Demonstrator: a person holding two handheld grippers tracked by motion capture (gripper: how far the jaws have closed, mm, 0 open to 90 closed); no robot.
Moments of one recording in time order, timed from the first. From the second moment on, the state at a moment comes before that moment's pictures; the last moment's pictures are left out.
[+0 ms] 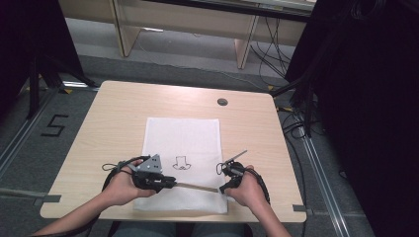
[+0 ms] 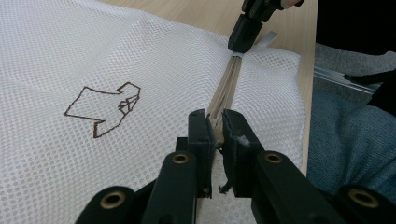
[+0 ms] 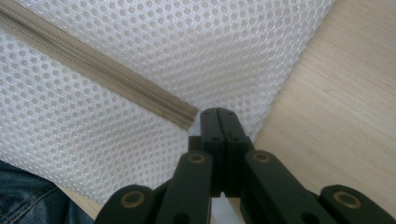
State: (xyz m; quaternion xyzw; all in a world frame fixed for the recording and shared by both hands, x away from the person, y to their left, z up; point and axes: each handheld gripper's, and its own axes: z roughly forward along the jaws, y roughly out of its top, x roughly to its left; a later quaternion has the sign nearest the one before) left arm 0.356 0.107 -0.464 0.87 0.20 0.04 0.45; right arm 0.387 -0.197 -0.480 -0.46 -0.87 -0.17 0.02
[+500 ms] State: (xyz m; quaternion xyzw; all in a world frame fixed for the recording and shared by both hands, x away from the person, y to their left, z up) left arm 0.357 0.109 -0.462 0.87 0.20 0.04 0.45; right arm 0.386 -0.196 -0.479 -0.47 -0.87 -0.17 0.03
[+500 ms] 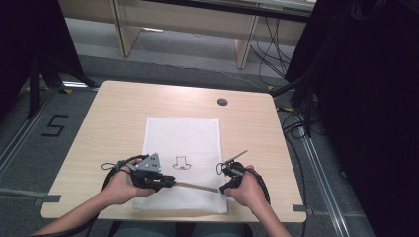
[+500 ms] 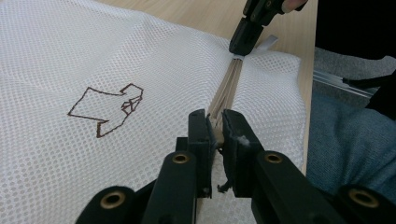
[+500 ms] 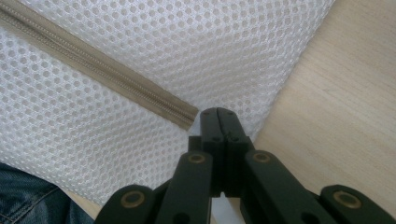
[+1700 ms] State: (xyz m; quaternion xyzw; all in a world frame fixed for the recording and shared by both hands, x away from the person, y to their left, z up) left arm 0.354 0.121 -0.463 0.87 0.21 0.04 0.45; right arm 0.387 -0.197 -0.480 -0.47 -0.87 -0.17 0.02
